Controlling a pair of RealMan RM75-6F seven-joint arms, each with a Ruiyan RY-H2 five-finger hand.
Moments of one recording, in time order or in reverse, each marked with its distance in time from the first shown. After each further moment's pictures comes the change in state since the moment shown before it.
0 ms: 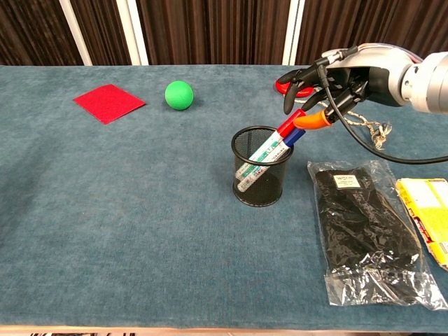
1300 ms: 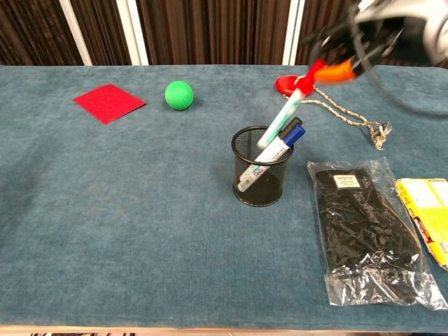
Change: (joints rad) left arm 0.000 0.002 0.002 -0.004 -0.003 -0.004 -0.003; right arm -0.031 0.163 0.076 -0.090 0.030 -0.002 0.074
